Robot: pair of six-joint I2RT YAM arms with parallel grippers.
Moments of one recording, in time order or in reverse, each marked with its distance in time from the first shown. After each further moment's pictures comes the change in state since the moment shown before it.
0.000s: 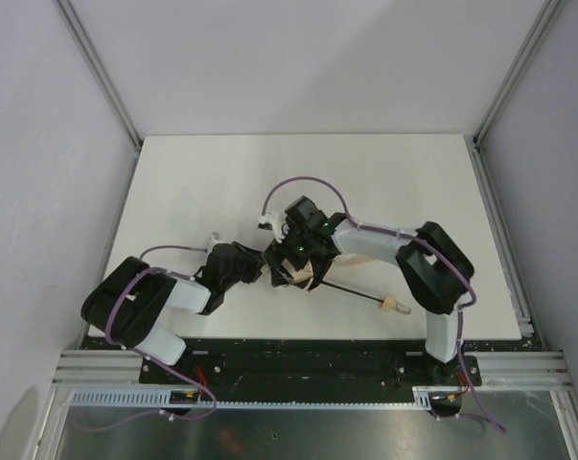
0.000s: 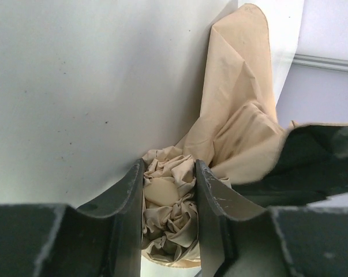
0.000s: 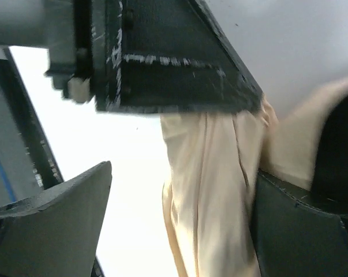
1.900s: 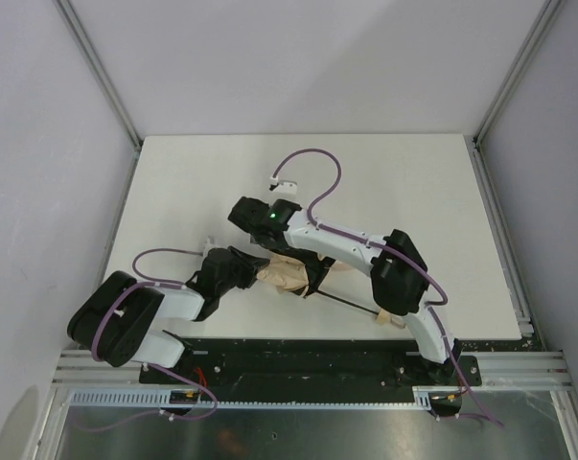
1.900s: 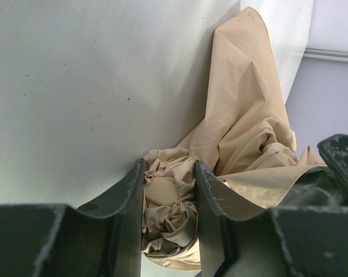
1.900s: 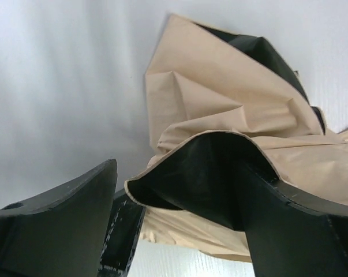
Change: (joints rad) left arm -0.002 -0.126 -0.055 -0.092 0.000 0.043; right arm 0.220 0.188 0.636 -0.678 1.134 1.168
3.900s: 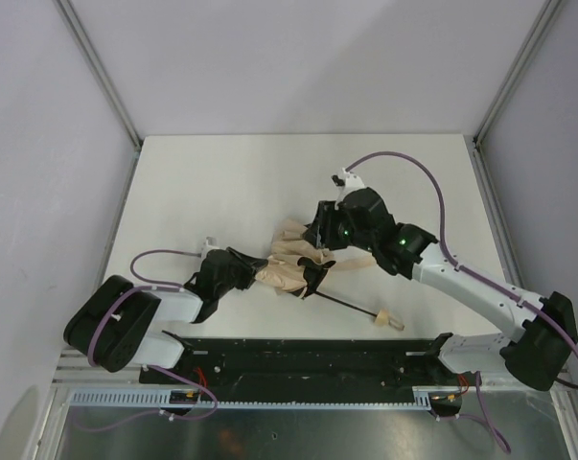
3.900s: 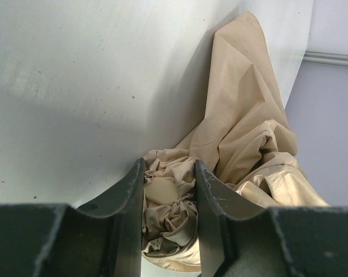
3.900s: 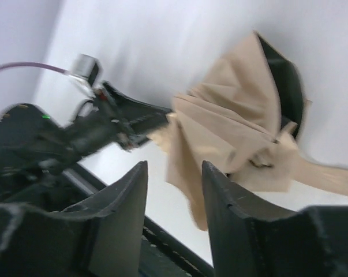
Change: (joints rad) left arm -0.002 -0.032 -0.014 -0.015 -0.018 0.001; right arm -0.231 -0.879 -0.875 0.633 -0.594 -0.478
